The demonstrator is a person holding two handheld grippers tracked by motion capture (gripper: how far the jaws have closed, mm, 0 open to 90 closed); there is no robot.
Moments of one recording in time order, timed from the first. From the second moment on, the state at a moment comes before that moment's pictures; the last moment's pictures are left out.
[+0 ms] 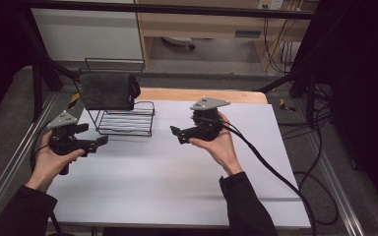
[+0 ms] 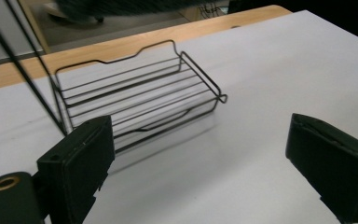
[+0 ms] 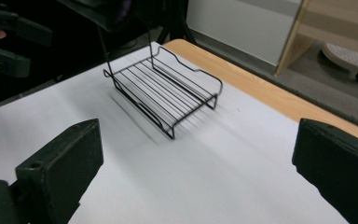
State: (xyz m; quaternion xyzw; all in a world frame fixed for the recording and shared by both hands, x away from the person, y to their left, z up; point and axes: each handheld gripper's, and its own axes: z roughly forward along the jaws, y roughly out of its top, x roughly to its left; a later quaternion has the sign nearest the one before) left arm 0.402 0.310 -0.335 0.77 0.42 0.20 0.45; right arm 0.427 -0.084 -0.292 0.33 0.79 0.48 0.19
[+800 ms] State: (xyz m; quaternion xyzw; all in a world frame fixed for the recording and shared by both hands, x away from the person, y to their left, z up) left arm 0.376 0.281 -0.411 0.79 0.39 0.15 0.45; right arm 0.383 -0.219 -0.399 0.39 0.78 0.46 0.14
